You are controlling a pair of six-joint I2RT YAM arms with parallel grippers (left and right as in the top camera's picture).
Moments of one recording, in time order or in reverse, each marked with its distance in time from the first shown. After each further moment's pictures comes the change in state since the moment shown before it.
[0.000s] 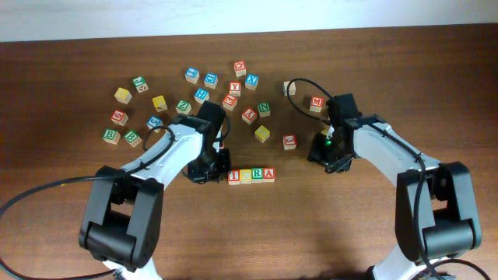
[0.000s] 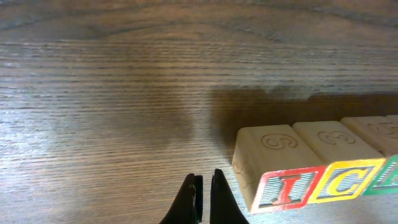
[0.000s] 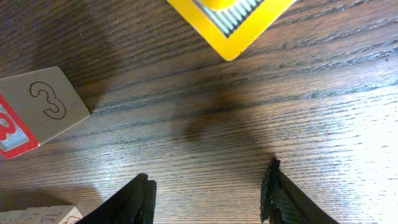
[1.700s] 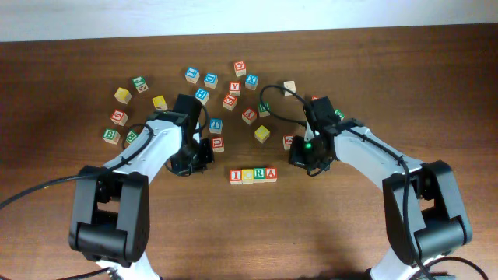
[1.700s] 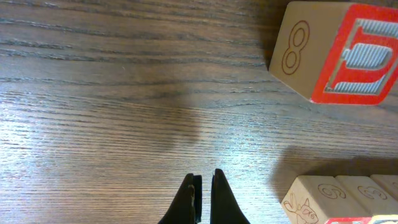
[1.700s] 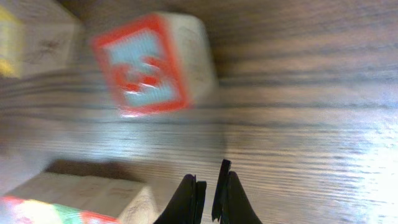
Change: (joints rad) left arm 0.134 0.000 0.000 0.042 -0.035 -0.004; right arm 0.134 0.009 0.020 0.072 -0.088 -0.014
